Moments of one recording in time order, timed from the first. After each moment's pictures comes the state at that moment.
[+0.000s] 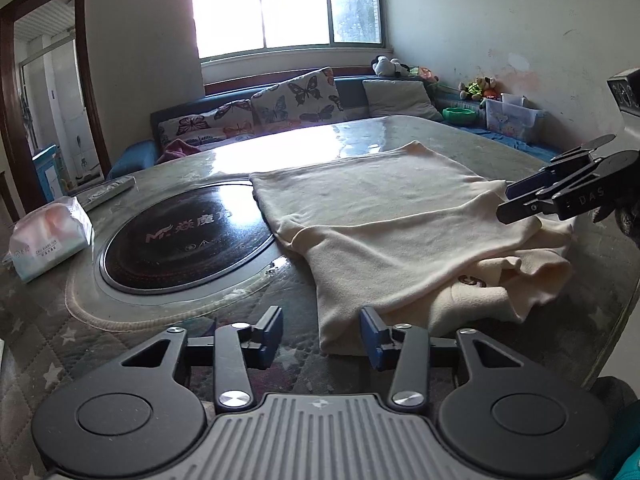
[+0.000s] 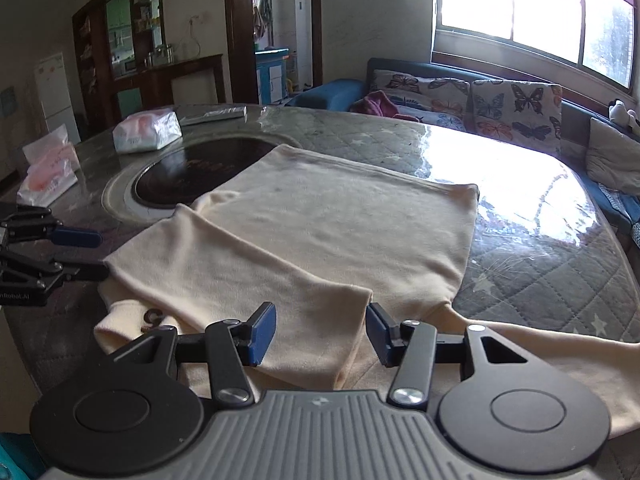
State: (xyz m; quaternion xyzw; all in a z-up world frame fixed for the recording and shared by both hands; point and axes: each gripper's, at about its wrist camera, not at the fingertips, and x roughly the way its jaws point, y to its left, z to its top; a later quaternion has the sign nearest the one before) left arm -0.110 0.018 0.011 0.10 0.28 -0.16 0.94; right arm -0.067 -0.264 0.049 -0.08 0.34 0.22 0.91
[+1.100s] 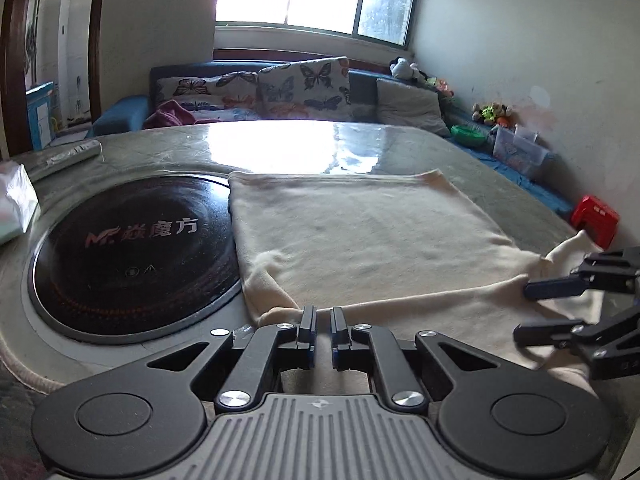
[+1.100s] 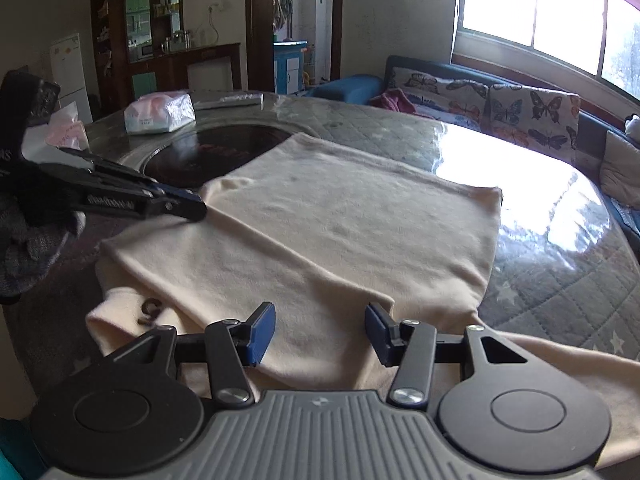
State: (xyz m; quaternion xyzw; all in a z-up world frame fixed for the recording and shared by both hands) left arm -0.014 0.004 0.010 -0.01 0.33 -0.17 0.93; right arm -0.059 -0.255 0.037 -0.10 0.34 0.24 0.90
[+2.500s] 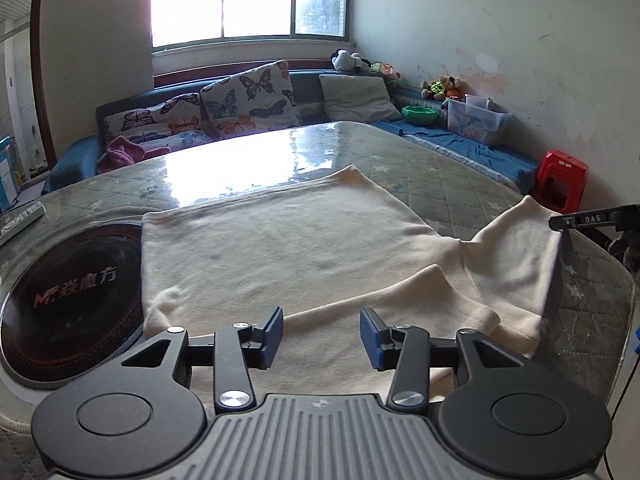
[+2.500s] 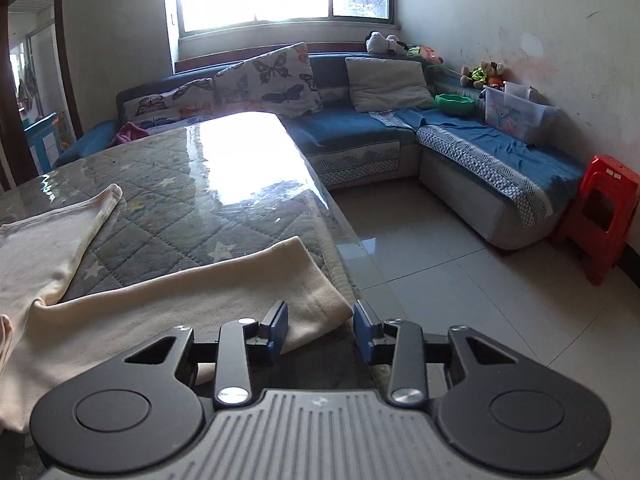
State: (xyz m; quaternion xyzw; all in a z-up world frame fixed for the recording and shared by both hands) left arm -0.035 -0.077 0.029 0.07 0.31 -0.23 0.92; right arm -0.071 -0.491 0.022 0.06 0.33 -0.11 0.93
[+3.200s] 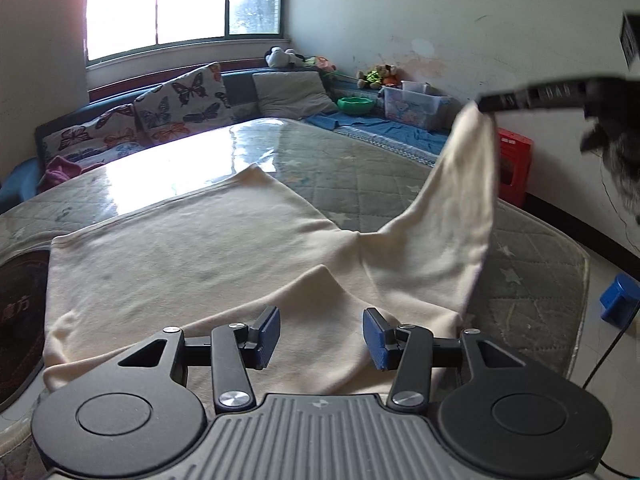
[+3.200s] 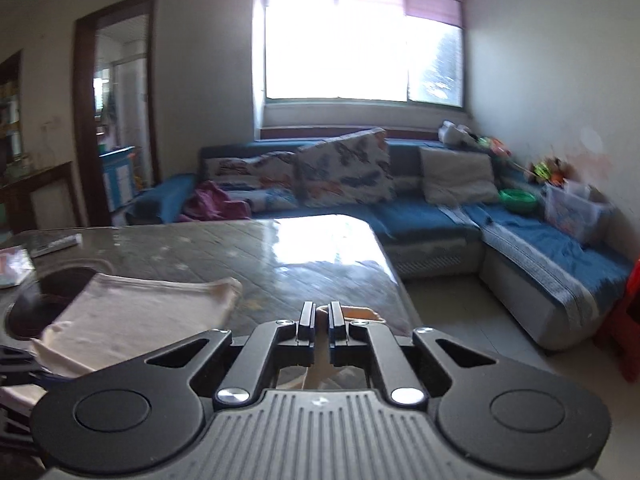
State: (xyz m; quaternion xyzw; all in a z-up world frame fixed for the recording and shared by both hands) left arm -0.047 -0.132 0.019 0.09 0.30 -0.31 0.90; right arm -0.088 -0.413 0.131 0.00 0.22 0.01 0.98
